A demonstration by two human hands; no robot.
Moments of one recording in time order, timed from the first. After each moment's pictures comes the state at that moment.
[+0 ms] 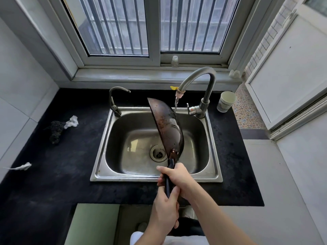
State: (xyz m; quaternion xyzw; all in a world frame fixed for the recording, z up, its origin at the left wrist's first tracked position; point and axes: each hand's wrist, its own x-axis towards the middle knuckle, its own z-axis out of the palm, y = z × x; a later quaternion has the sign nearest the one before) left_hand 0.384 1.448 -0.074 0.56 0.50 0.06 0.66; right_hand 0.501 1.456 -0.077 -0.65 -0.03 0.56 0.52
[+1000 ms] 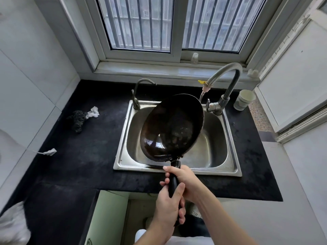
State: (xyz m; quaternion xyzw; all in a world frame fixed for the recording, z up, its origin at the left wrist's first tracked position) left_hand 0.311 1.474 -0.057 0.41 0.47 0.10 0.78; right_hand 0.424 1.478 -0.085 -0.55 0.01 0.61 0.57
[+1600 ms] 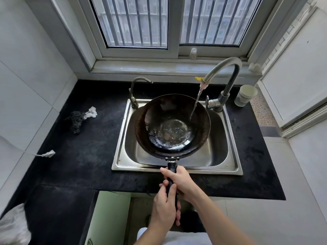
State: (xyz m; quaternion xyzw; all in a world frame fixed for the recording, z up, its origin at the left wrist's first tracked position) left_hand 0.313 1.475 -0.092 0.59 0.48 0.08 0.65; right_hand 0.432 1.472 -0.123 -0.58 -0.12 0.58 0.56
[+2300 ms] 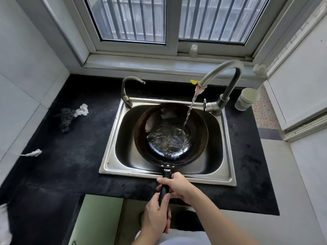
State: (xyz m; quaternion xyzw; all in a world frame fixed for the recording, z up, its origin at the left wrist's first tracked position) left_hand 0.341 1.471 -0.128 0.59 0.52 0.07 0.61; right_hand 0.484 1.471 -0.138 -0.67 -0.07 0.64 0.37
